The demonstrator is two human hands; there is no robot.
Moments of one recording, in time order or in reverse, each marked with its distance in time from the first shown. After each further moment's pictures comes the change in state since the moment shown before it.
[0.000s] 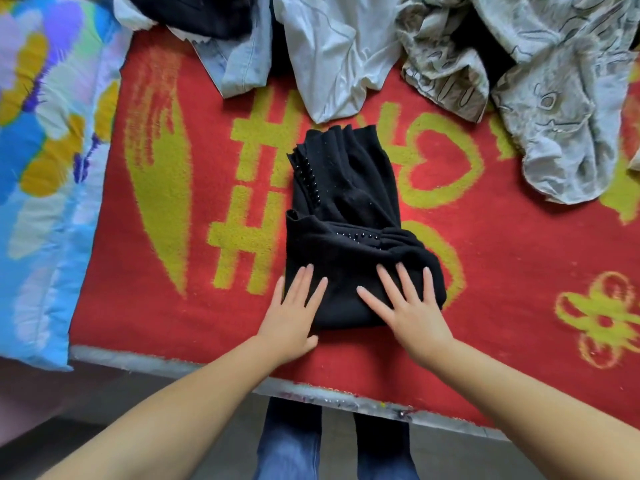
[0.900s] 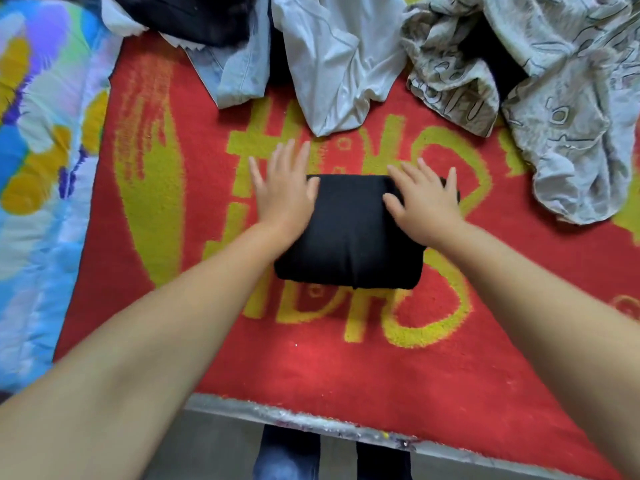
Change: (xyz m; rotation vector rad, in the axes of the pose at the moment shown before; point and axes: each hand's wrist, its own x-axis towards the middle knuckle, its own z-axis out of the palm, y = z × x) left_hand 0.125 -0.069 -0.152 -0.376 0.517 -0.352; right_hand 0.131 0.096 -0.110 0.480 0.211 0.322
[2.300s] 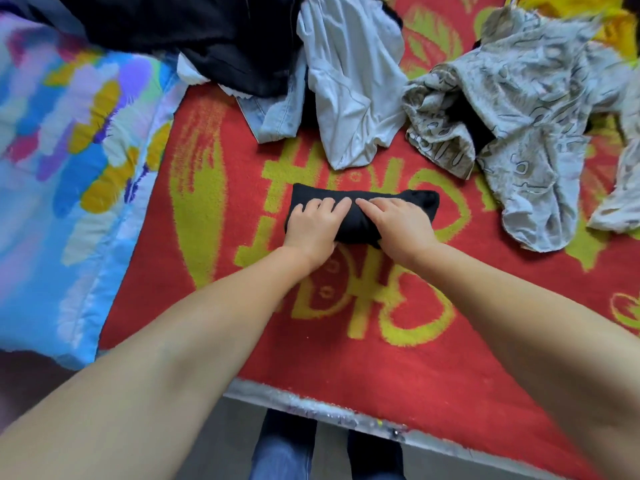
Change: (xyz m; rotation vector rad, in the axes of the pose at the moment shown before) left_hand -0.058 0.011 -0.050 0.187 -0.104 0.266; right_hand -0.049 -0.059 -0.052 -0.301 0.005 -0.315
